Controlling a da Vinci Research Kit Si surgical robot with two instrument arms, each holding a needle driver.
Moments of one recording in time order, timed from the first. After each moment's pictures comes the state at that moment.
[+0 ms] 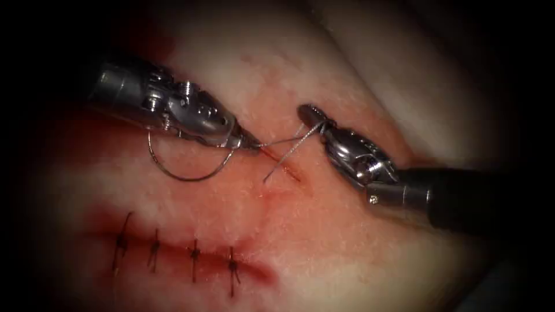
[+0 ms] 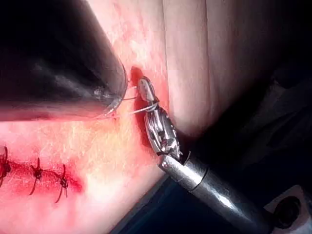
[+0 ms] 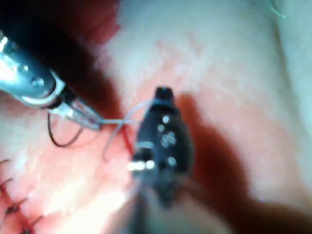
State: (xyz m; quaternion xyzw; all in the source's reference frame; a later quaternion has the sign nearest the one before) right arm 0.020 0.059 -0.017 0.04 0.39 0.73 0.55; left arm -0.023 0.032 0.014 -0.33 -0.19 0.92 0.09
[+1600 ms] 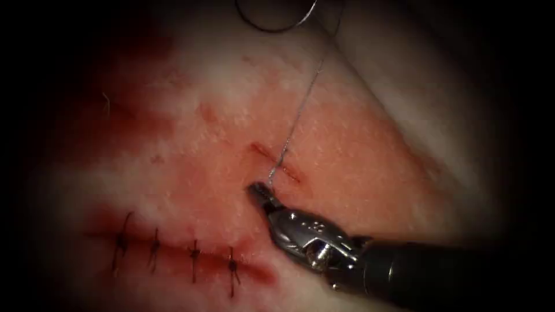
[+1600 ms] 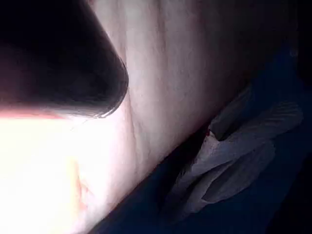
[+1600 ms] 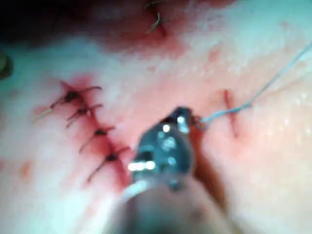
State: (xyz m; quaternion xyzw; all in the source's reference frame) right arm 0.029 0.047 -0.024 0.01 0.35 0.64 0.69; left arm -0.033 0.057 0.018 -0.29 -0.16 0.93 0.15
